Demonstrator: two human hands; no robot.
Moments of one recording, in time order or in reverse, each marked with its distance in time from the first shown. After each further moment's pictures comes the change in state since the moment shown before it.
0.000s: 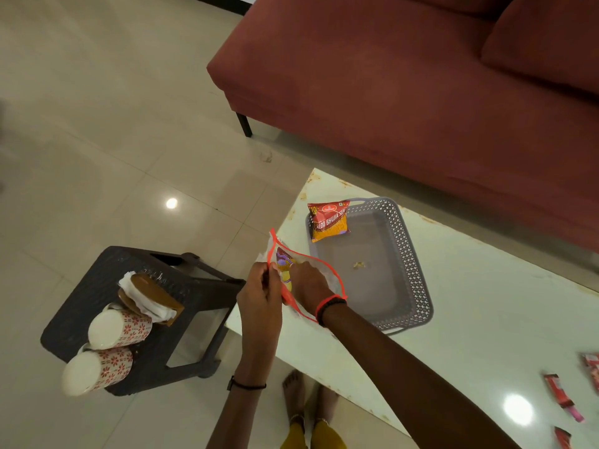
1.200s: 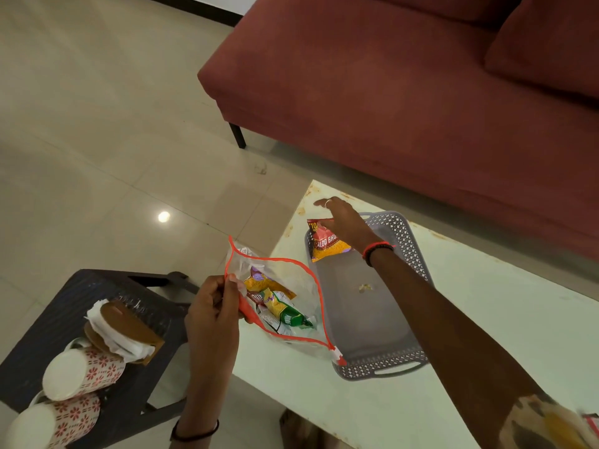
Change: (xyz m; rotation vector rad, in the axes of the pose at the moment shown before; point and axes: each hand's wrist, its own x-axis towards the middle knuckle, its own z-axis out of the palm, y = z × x) left_hand 0.050 -0.029 -0.018 -0.083 0.012 0.003; right_hand 0.141 0.097 -0.074 0.154 0.261 -0.100
